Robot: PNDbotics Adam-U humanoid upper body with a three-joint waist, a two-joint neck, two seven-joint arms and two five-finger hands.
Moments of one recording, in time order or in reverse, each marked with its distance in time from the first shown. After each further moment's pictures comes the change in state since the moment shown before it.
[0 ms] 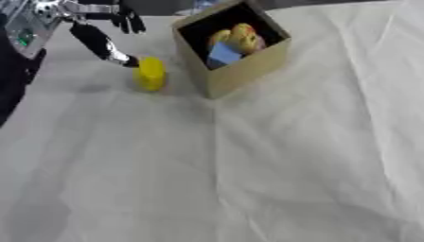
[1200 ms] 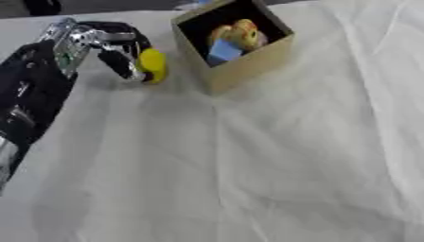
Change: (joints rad) left arm -0.026 -0.117 0.112 0.203 -0.225 0.012 0.131; right arm -0.009 0.009 -0.011 0.001 0.000 0.006 -0.005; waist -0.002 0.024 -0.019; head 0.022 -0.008
